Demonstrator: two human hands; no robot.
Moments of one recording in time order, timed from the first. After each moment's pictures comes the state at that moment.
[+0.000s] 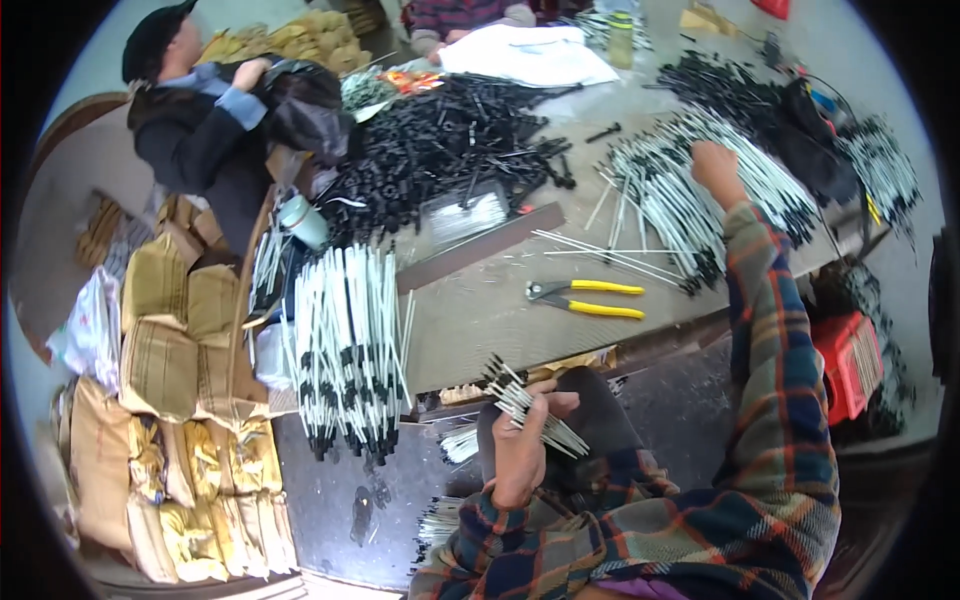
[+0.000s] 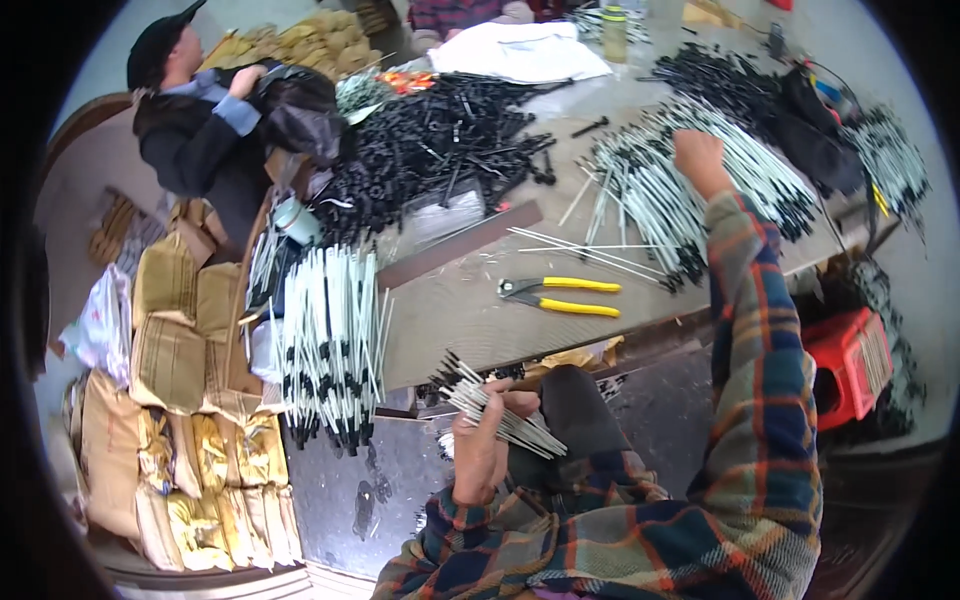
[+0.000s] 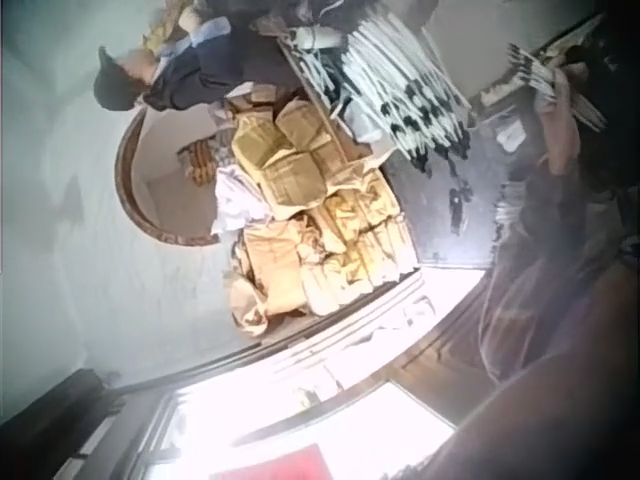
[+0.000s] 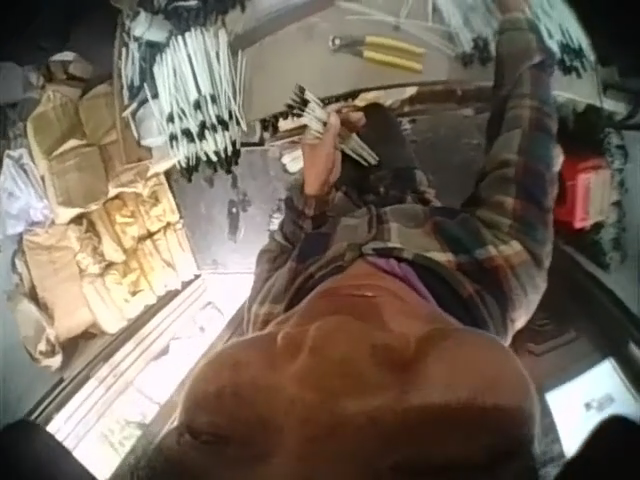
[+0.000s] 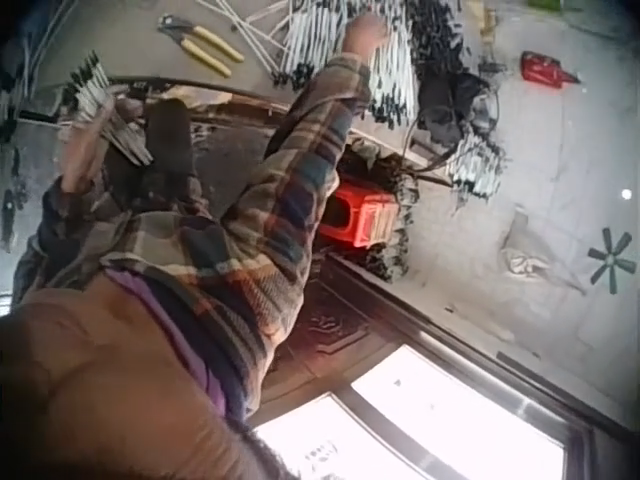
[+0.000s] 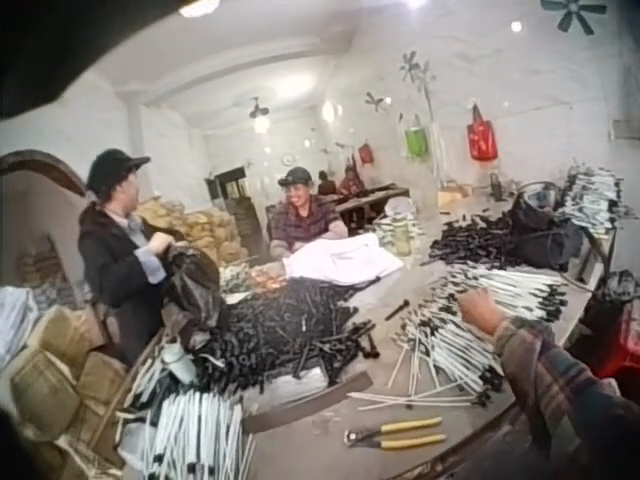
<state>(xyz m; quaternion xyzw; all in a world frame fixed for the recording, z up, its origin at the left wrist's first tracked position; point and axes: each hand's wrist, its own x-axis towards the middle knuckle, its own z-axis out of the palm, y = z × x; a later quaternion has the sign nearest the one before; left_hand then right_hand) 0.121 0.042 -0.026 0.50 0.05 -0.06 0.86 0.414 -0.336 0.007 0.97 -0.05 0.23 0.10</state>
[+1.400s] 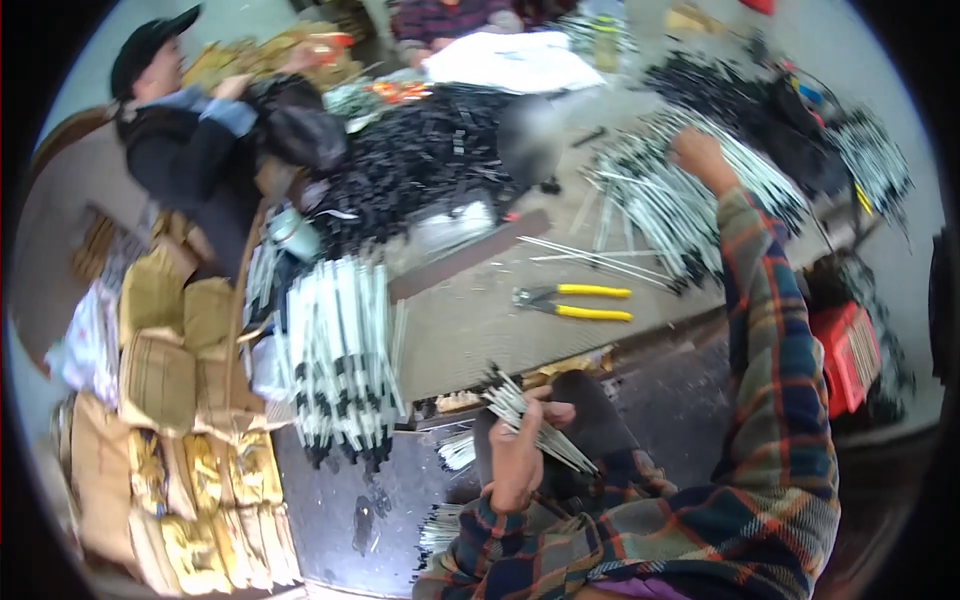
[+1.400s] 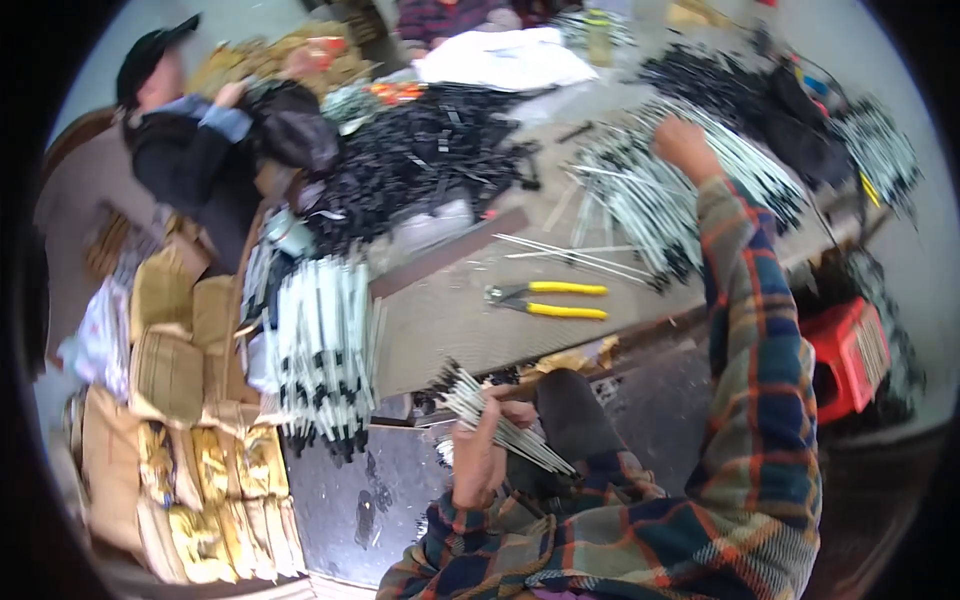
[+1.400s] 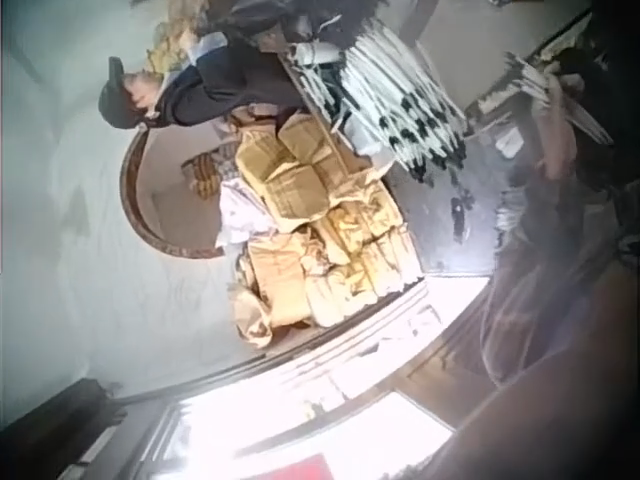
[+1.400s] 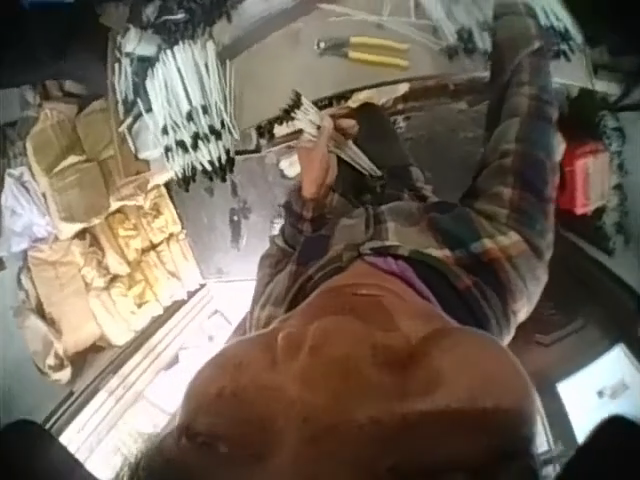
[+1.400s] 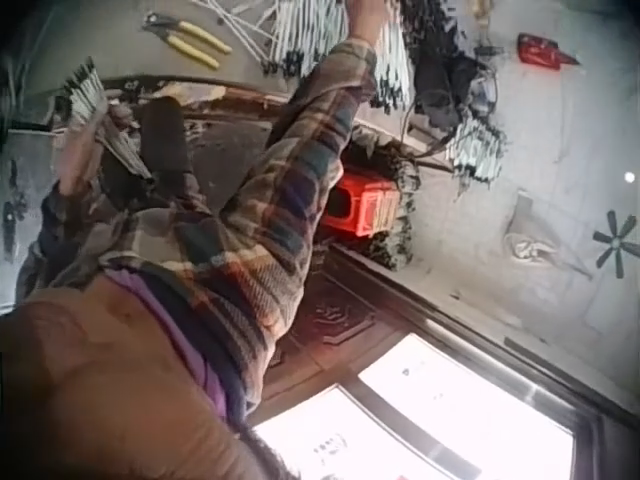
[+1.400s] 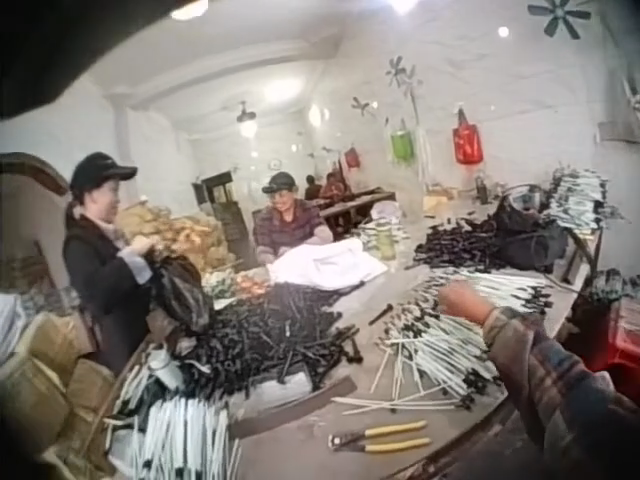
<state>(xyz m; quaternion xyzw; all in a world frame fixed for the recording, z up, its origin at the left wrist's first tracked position) 0.122 0.036 -0.032 0.49 0.07 -0.09 0.87 0.434 -0.362 0.019 0.97 0.03 0.23 0.09</state>
